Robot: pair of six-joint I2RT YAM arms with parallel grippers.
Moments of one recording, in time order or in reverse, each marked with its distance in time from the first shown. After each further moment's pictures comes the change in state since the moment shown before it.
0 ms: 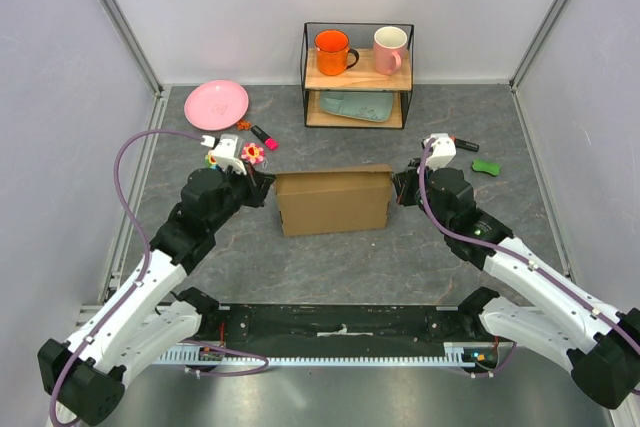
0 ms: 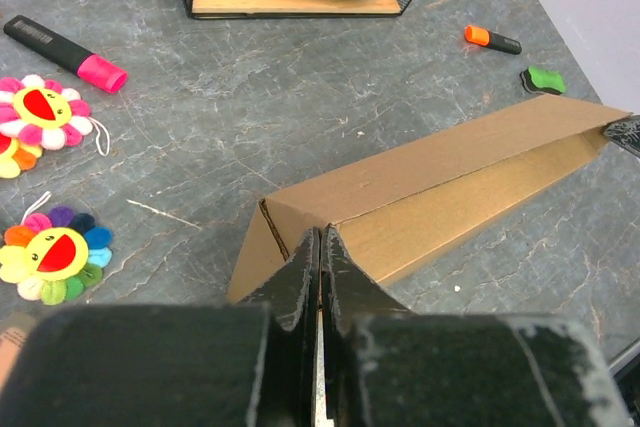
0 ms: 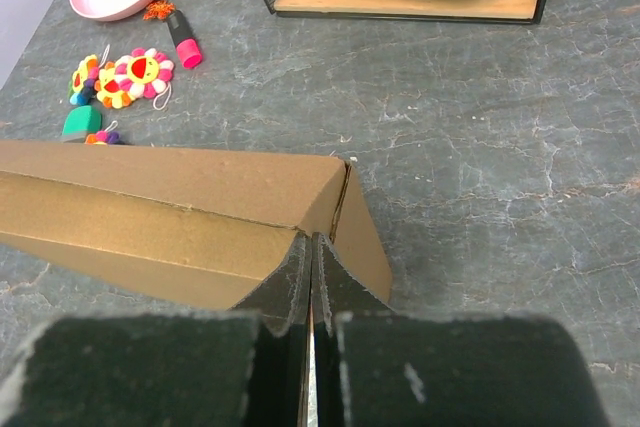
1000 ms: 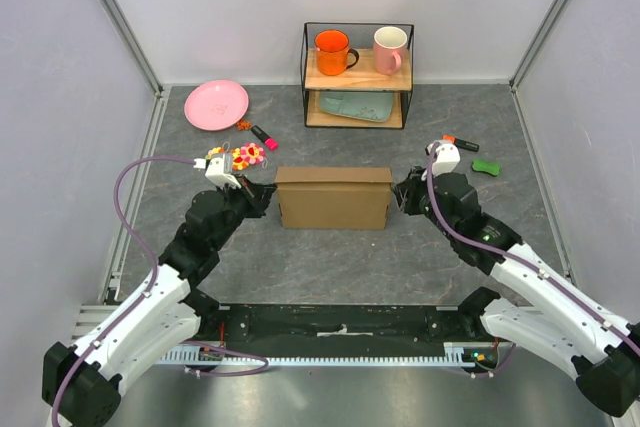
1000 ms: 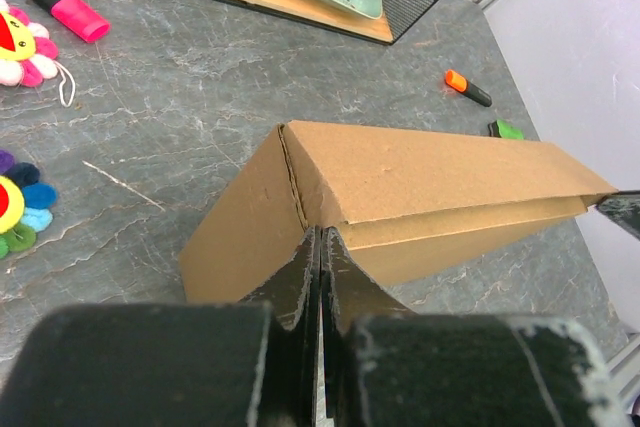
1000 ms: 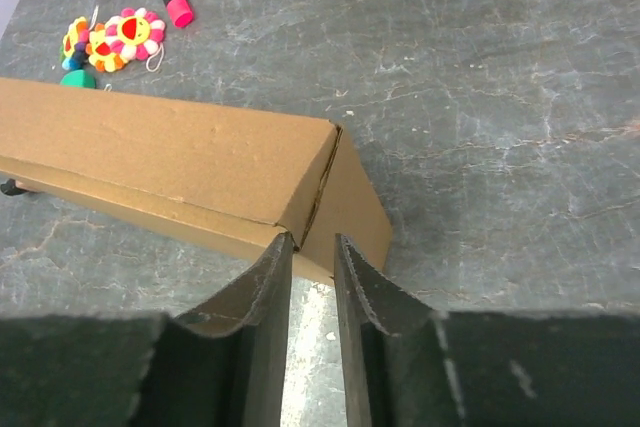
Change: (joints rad) left arm -0.018 -0.066 -0.232 0.214 -0.087 -0.229; right arm 0.015 -0.069 -0.014 -0.113 -0.016 0.058
